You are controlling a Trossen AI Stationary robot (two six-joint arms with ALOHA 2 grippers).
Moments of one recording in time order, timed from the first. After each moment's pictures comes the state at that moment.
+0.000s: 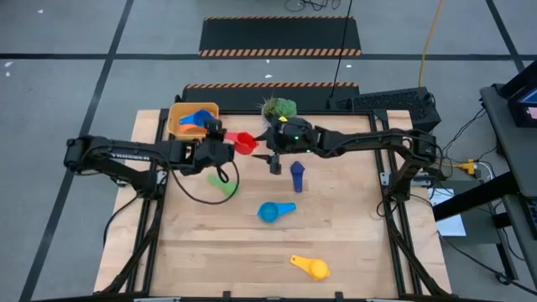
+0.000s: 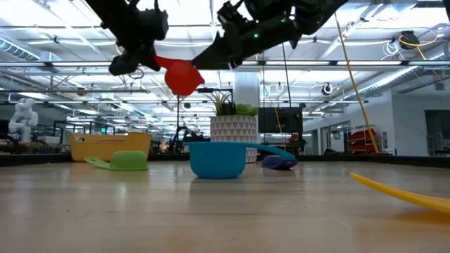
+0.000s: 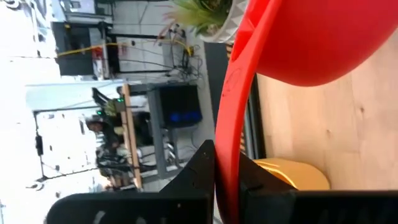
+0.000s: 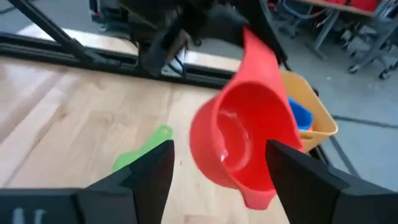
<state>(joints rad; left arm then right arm) 0.04 1.24 0.94 -0.52 -0.94 0.77 -0.23 1.72 1.17 0.21 -0.13 -0.25</state>
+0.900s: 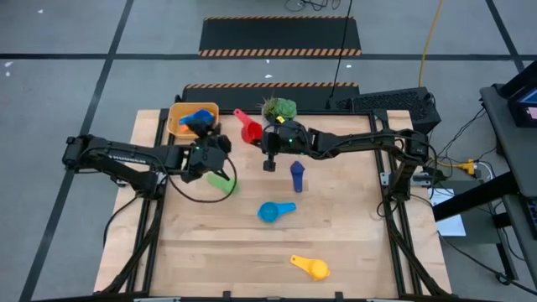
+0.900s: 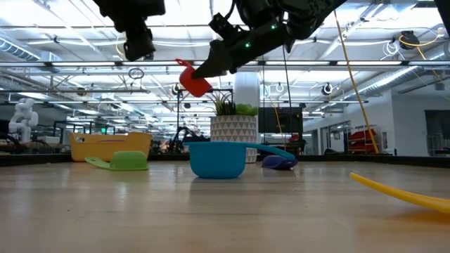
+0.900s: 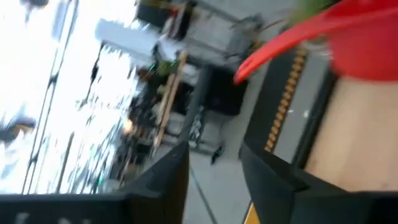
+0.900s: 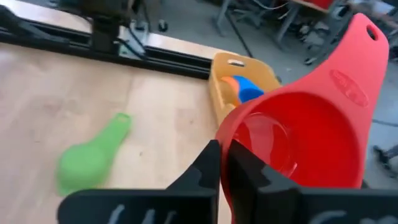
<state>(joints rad) -0.05 1.21 0.94 -0.38 -1.29 0.51 -0.21 1.78 1.20 0.23 0.04 -0.30</state>
